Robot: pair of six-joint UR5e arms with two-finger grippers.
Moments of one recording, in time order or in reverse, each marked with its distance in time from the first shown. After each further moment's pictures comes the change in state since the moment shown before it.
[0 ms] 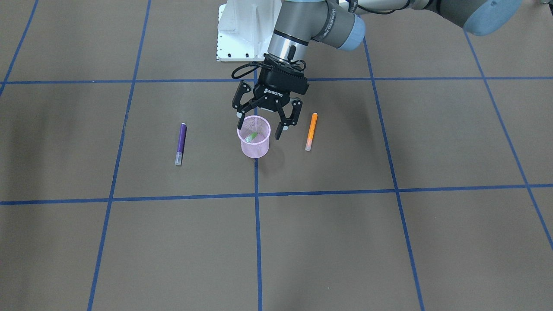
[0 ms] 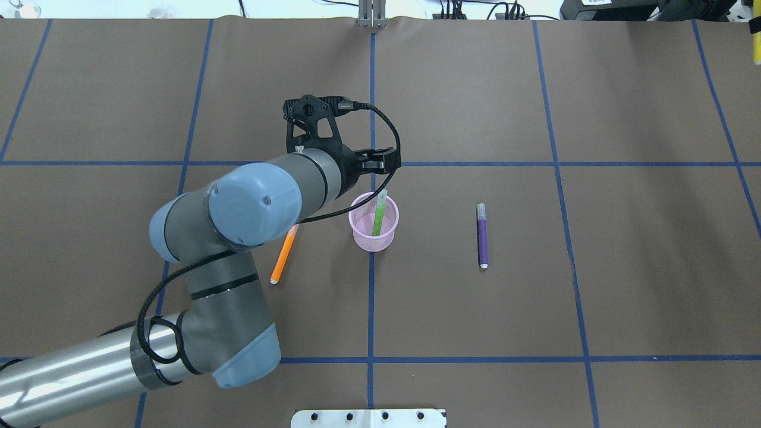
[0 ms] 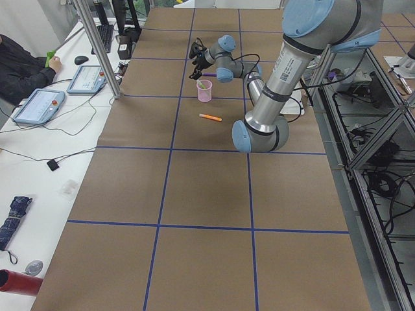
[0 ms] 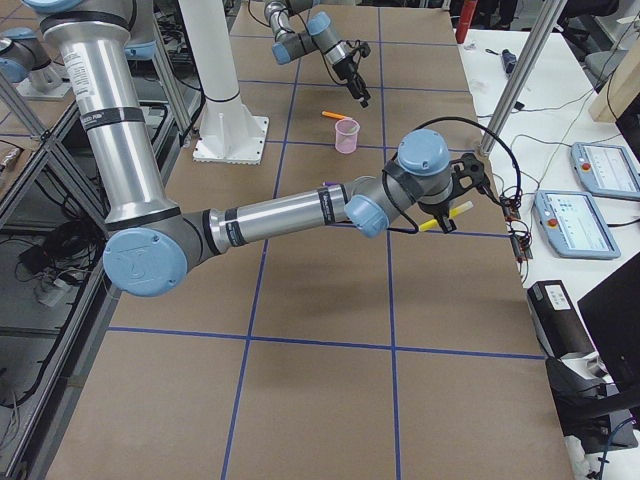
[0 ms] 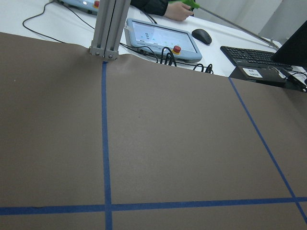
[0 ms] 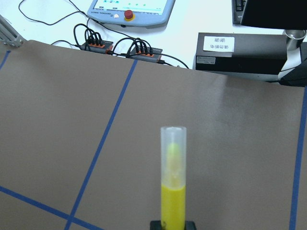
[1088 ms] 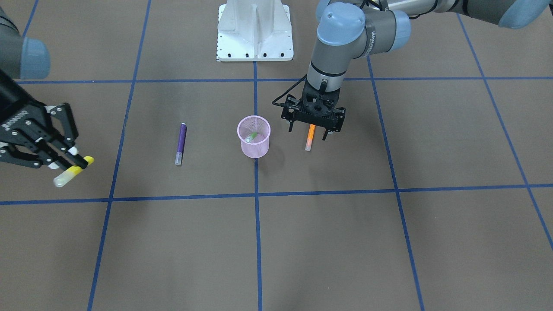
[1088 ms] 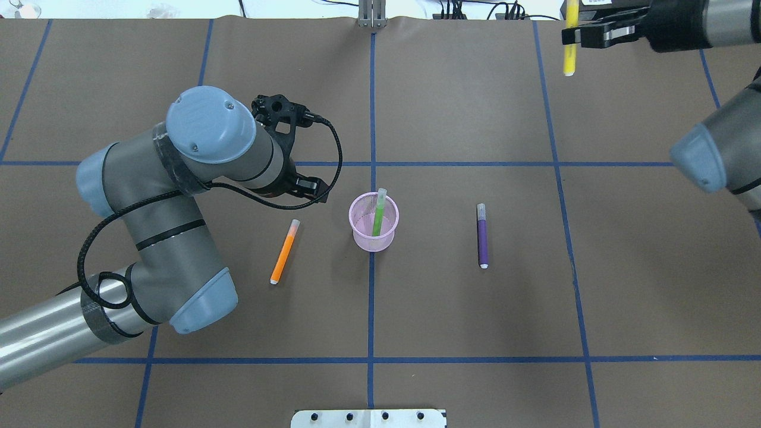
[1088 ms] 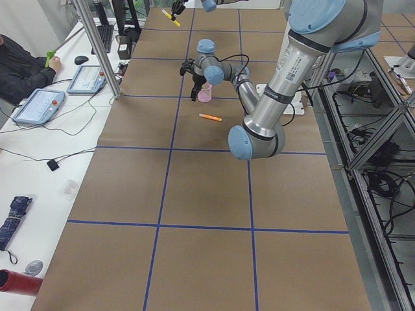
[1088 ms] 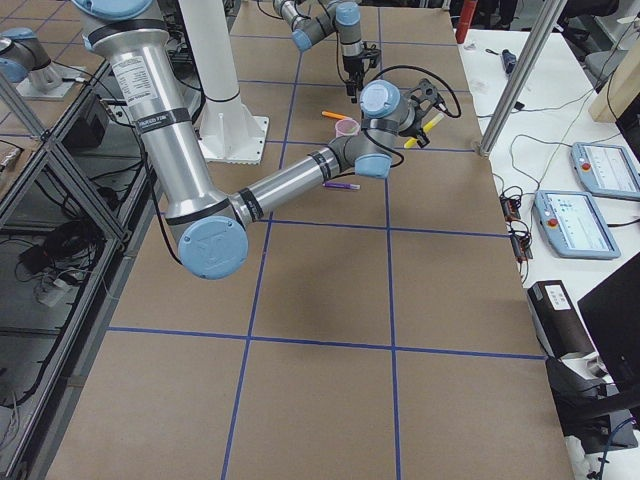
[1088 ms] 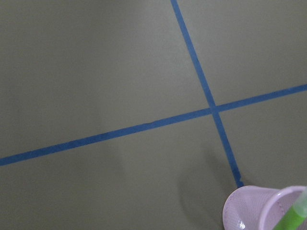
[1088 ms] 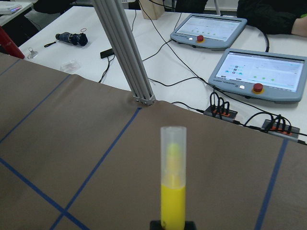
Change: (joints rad) left arm -0.102 0.083 -0.027 0.342 -0.409 0.347; right arm -0.424 0.082 0.097 0.463 -0.365 0.466
